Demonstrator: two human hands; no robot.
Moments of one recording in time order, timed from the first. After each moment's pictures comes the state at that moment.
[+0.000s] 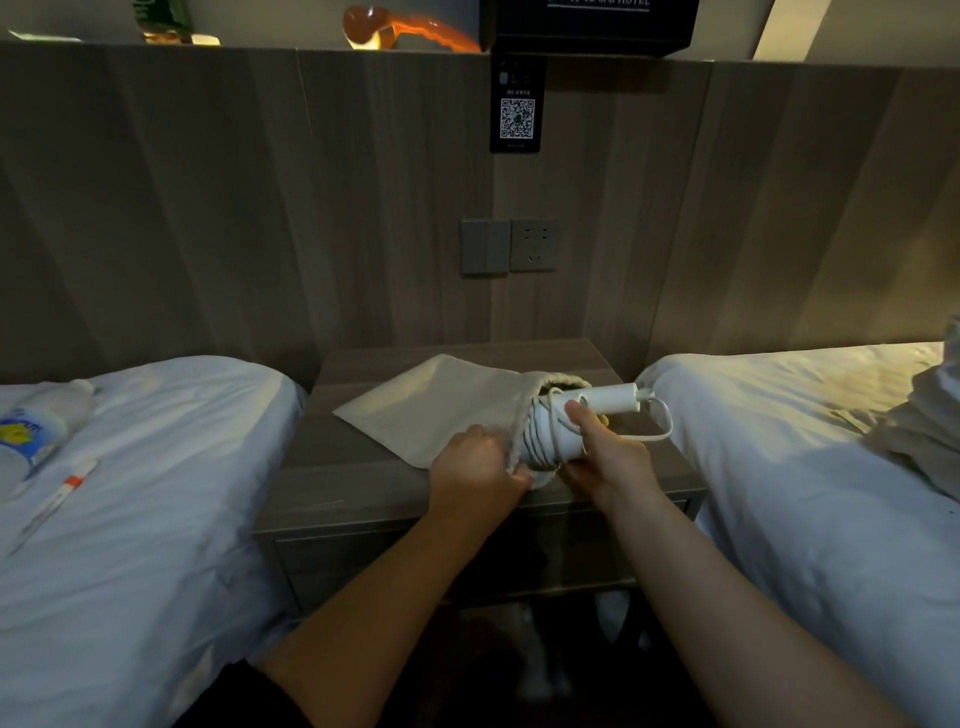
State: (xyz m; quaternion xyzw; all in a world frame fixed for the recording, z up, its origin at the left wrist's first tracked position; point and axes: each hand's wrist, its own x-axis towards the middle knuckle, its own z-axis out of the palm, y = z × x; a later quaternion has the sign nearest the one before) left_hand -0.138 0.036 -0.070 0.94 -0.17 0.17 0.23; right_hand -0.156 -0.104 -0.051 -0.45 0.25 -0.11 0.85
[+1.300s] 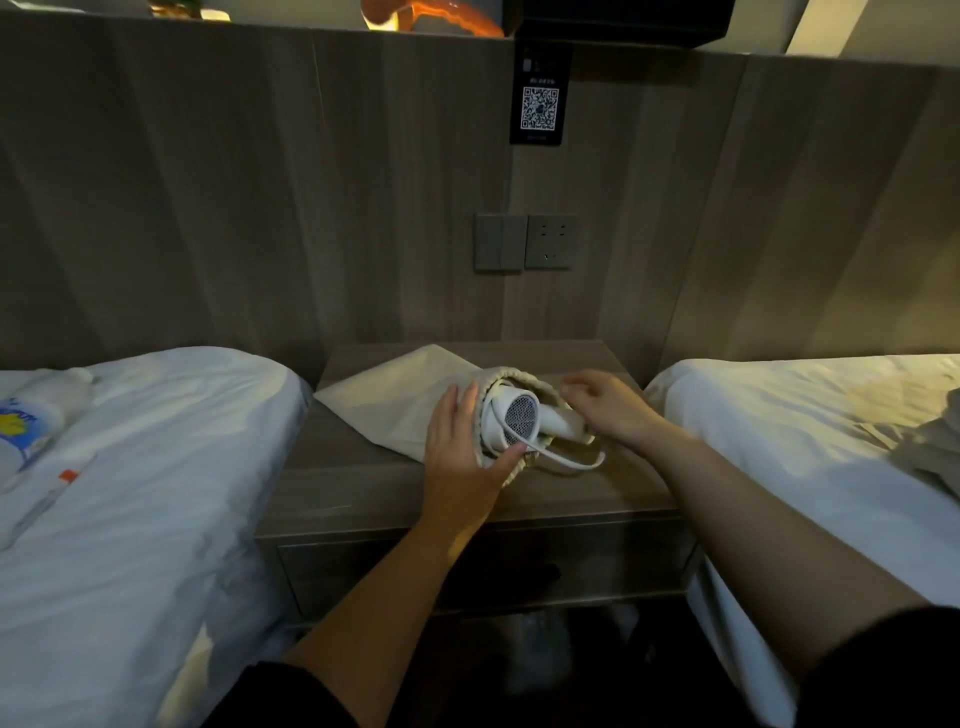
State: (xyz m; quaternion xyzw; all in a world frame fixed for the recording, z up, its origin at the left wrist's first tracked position) left_hand -0.103 0.055 -0.104 0.84 -0.17 0.26 0.45; right_hand -0.095 -0.130 -0.022 -0.92 0.03 -0.06 0.39
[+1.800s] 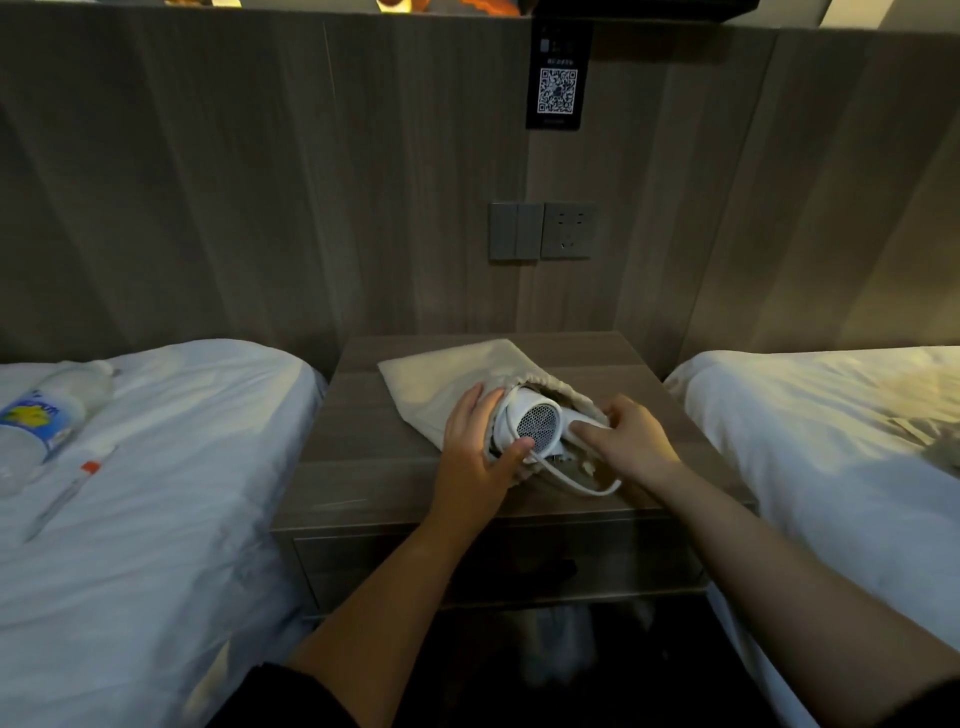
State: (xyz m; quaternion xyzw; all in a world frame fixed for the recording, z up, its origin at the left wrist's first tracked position) left_hand -0.100 0.064 -0.106 0.81 -0.22 0.21 0.51; right_hand -0.108 -0.130 -0.068 -0.91 0.09 -0.12 0.39
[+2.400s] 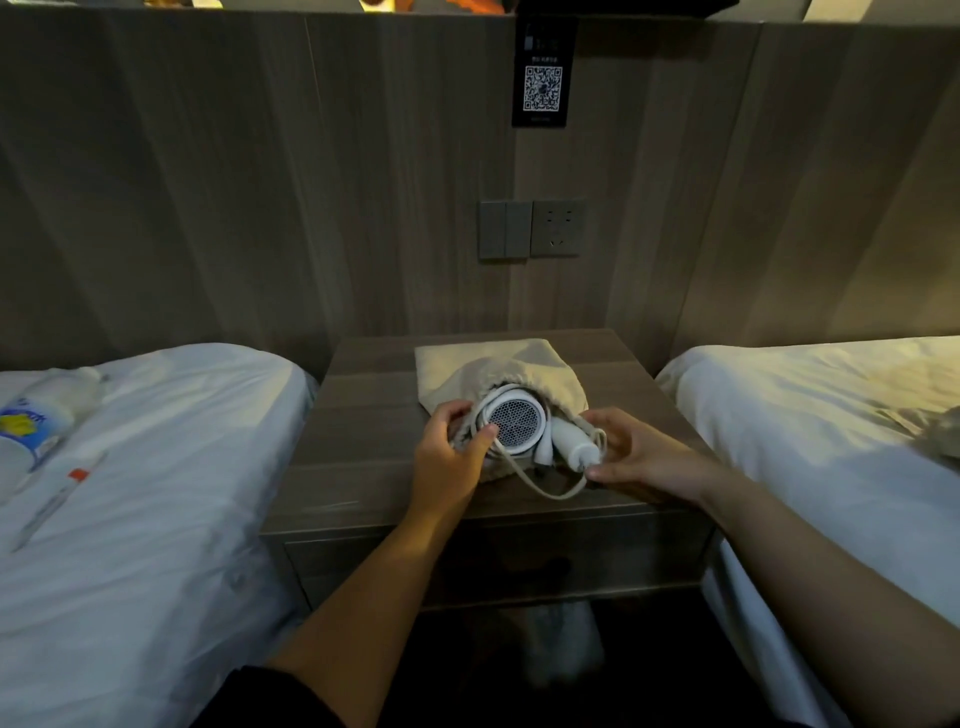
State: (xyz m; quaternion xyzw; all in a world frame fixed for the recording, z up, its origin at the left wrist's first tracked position) left_hand -0.097 0.068 -0.098 0.75 -0.08 0.17 0.63; right_hand -0.137 -0.159 -0.055 -0.83 -0.08 0.13 0.53
